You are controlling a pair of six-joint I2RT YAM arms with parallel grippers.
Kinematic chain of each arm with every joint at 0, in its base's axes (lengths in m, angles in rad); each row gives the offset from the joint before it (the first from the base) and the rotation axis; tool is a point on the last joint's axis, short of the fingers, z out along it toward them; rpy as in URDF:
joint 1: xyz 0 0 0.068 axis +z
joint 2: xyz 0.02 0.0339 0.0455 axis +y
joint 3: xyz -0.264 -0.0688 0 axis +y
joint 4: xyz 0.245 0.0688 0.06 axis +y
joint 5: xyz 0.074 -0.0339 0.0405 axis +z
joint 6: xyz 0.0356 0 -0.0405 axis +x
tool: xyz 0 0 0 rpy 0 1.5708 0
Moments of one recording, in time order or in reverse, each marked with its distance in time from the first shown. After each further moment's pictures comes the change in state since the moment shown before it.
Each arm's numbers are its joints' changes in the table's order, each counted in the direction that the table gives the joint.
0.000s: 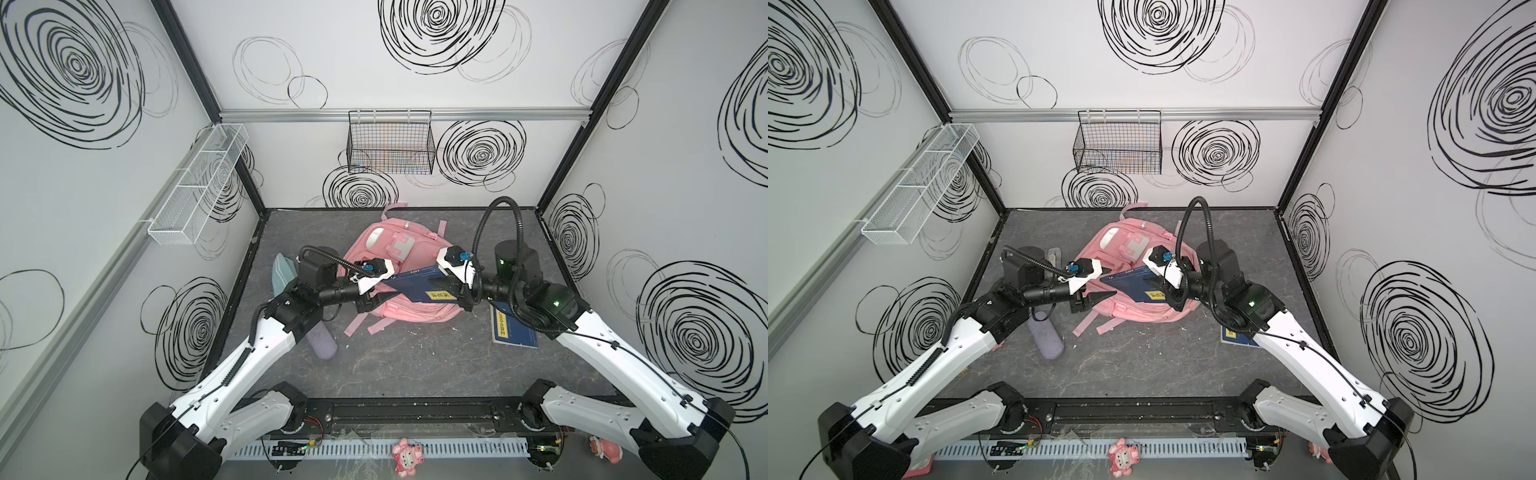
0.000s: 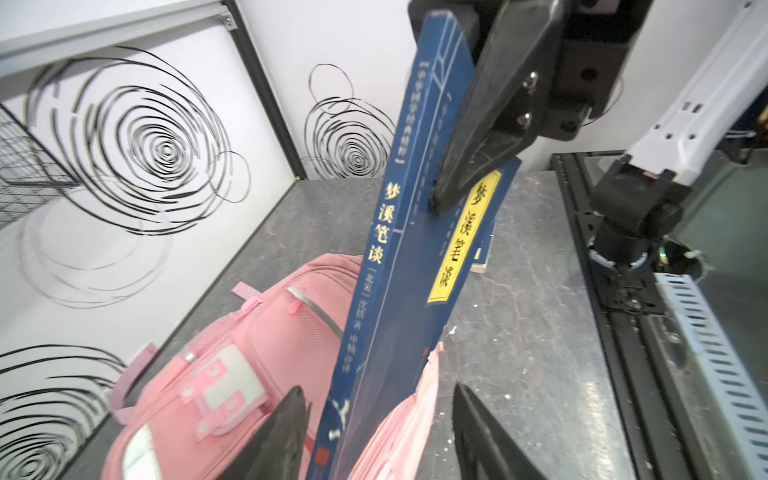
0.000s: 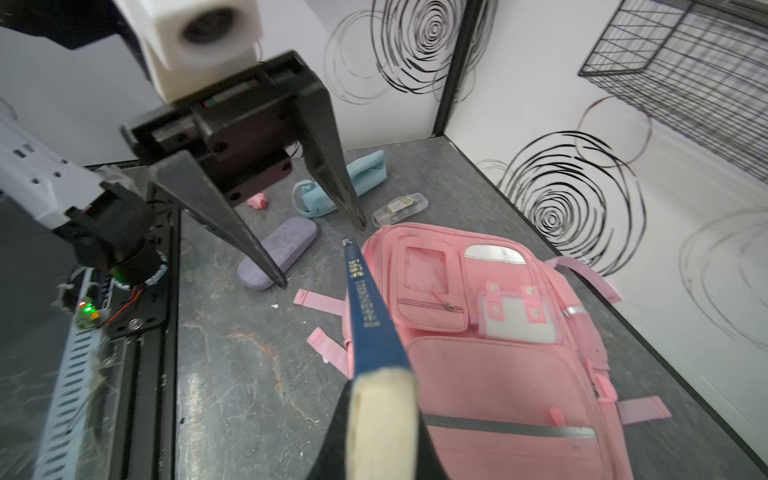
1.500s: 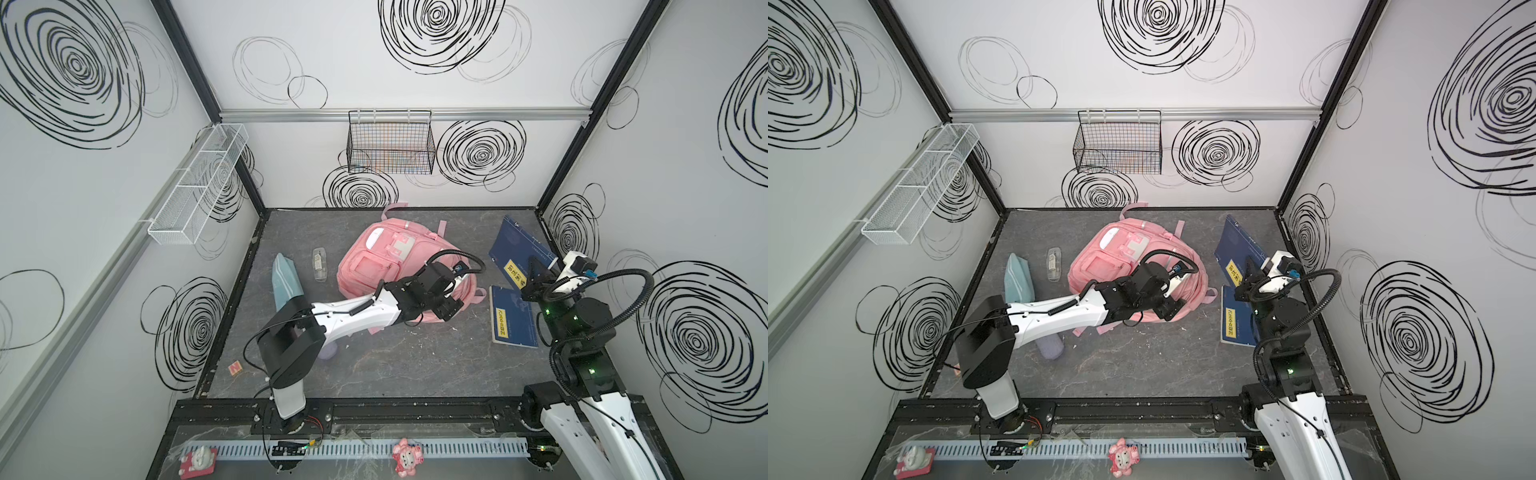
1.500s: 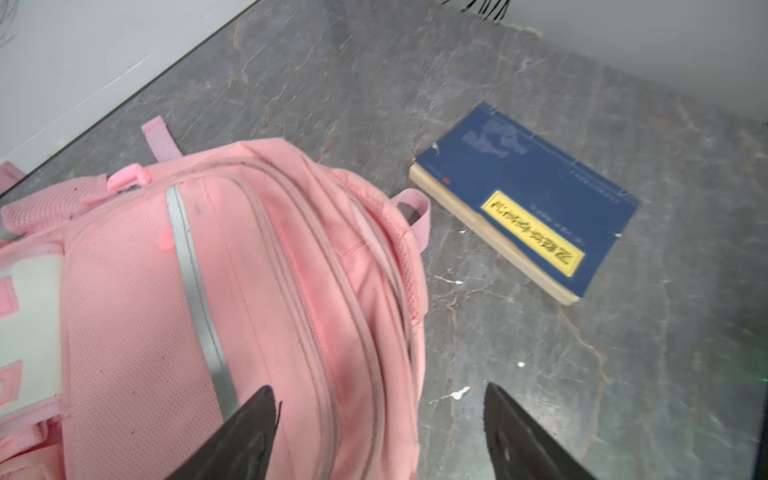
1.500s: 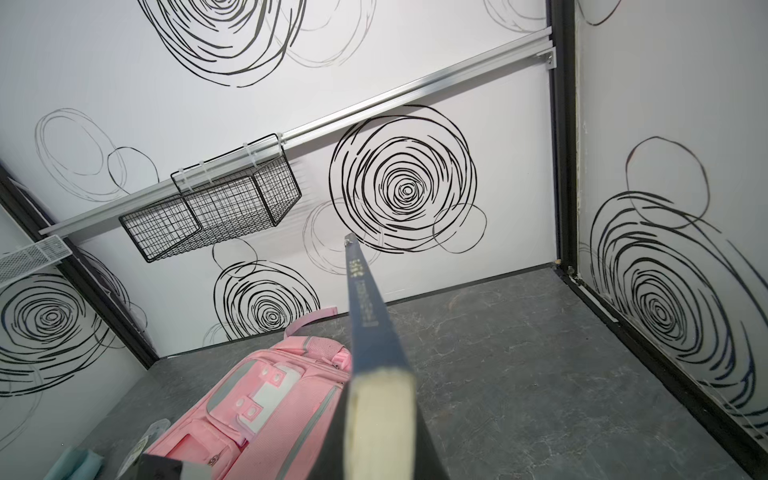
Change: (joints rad) left arm -0.462 0.780 -0.393 -0.005 0.726 -0.463; right arm -0.496 -0.569 0.499 -0.369 -0.485 0.600
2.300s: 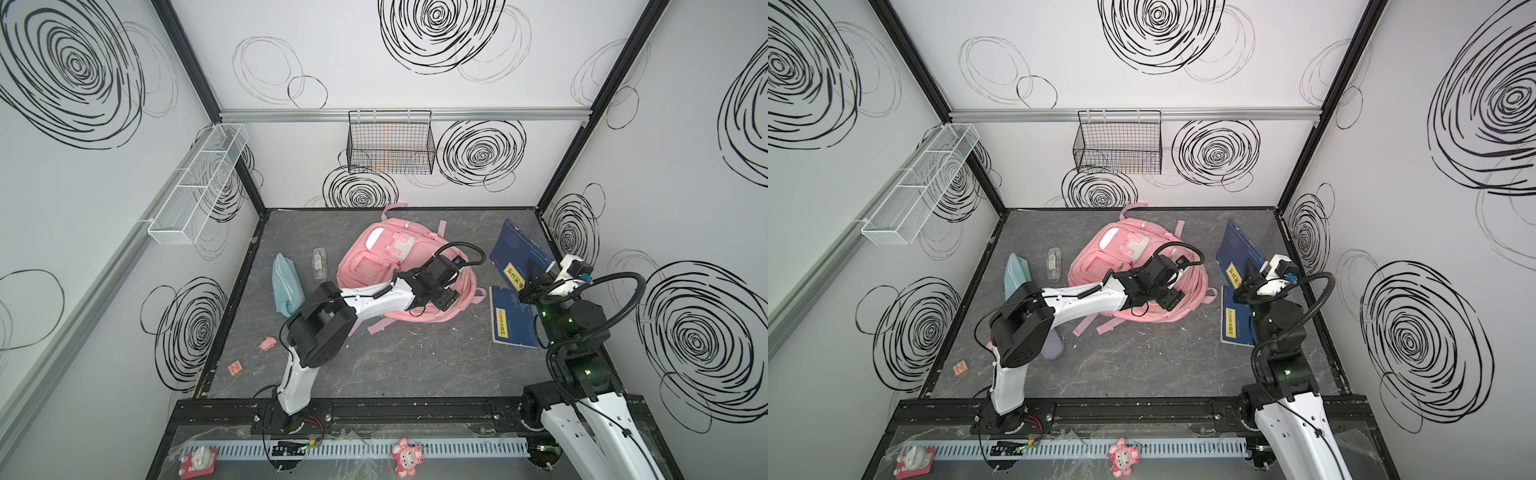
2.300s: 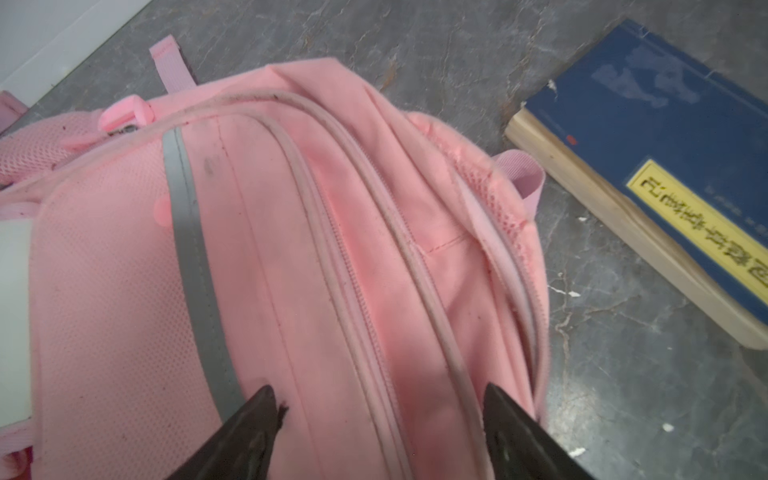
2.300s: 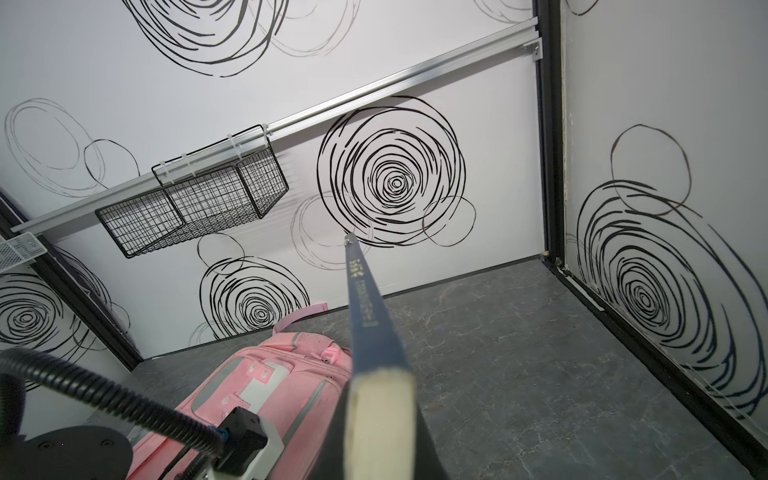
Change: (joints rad) left arm 0.053 0.208 -0.161 0.080 0.051 0.015; right arm 0.025 0.006 0.033 -0.012 -0.043 -0.001
